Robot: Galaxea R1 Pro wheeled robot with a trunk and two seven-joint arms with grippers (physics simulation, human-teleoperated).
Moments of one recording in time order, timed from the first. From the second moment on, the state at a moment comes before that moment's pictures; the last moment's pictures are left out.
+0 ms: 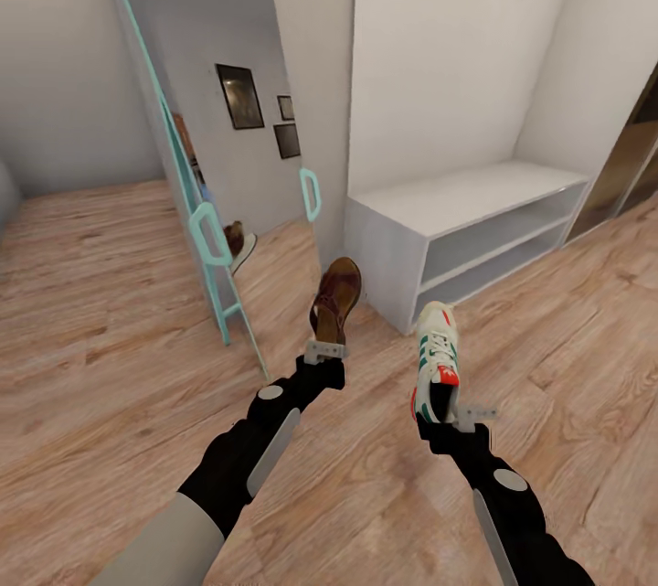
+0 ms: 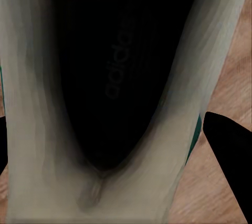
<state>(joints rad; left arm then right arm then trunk) -0.63 -0.15 -0.45 -1.03 0.33 0.30 0.02 -0.20 0.02 -0.01 -1.43 0.00 0.43 0.00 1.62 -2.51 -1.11</state>
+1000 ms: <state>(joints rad) -0.63 -0.15 -0.53 -1.04 0.33 0.29 0.02 -0.20 0.02 -0.01 -1.43 0.00 0.43 0.00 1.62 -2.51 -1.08</state>
